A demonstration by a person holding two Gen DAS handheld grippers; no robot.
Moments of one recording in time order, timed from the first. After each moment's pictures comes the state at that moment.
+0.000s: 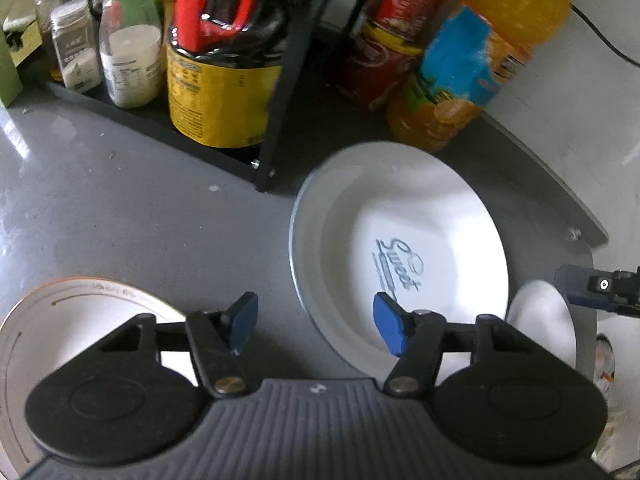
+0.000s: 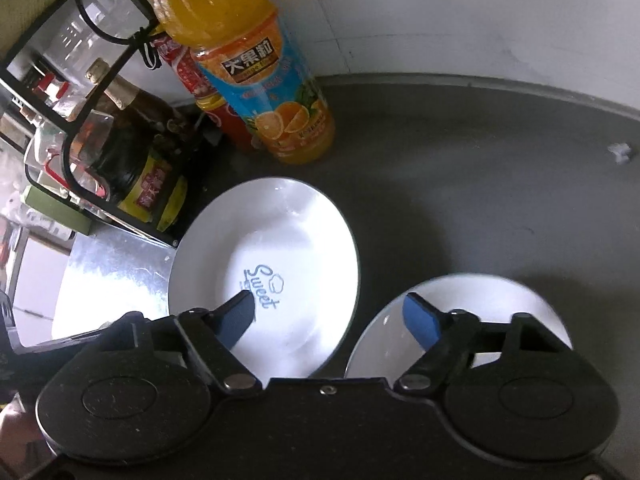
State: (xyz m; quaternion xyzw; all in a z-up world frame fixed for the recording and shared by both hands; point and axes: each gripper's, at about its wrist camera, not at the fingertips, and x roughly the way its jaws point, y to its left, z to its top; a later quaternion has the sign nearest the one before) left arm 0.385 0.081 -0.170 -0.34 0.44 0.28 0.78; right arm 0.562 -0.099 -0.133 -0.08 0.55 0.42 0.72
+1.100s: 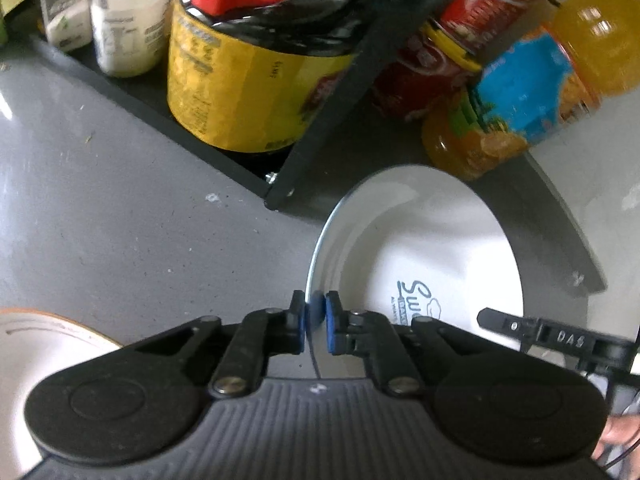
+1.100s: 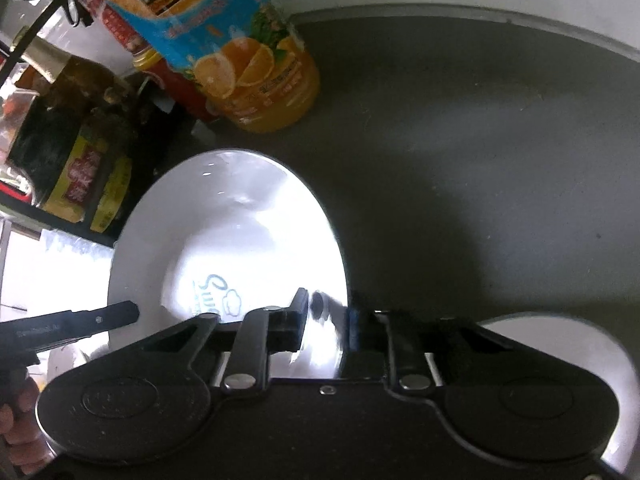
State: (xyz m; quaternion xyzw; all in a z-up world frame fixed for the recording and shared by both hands) left arm 0.400 0.125 -0.197 -0.42 0.44 0.28 0.75; right arm 0.586 -0.058 -0.205 -0.09 0.59 0.40 0.69
